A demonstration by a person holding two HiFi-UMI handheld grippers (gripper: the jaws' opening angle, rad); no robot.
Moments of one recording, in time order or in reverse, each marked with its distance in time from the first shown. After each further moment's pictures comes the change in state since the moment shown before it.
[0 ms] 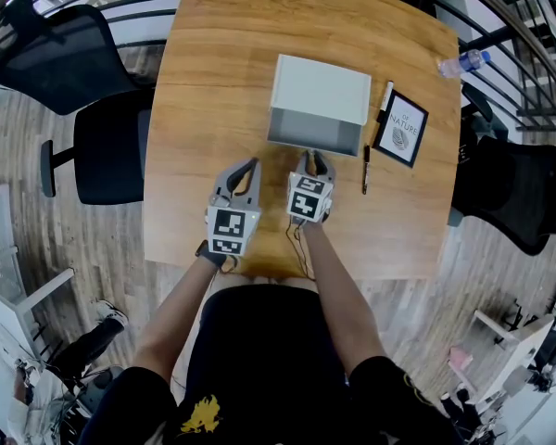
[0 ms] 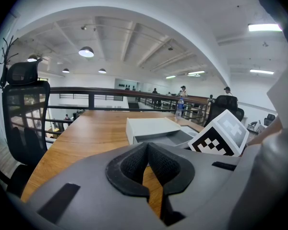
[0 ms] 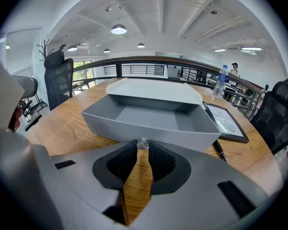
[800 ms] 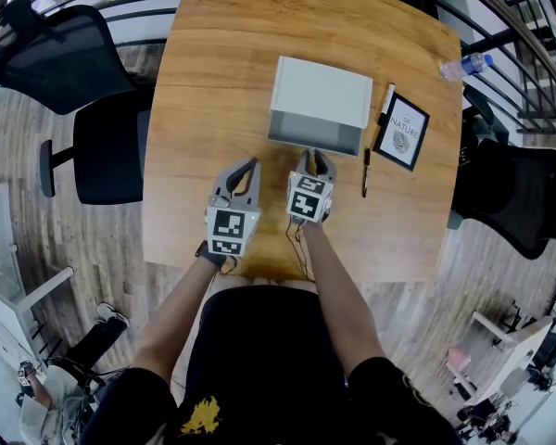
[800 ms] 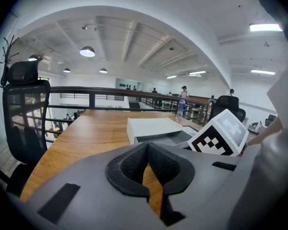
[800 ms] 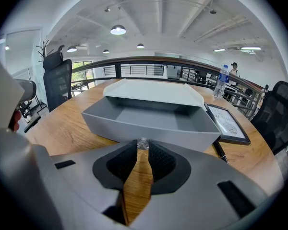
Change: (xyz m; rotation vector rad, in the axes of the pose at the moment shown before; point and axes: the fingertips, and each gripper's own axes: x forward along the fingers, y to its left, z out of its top) left arm 0.005 0.005 0.001 -0.008 0.000 0.009; right arm 0.007 0.000 0.007 0.008 -0.007 0.000
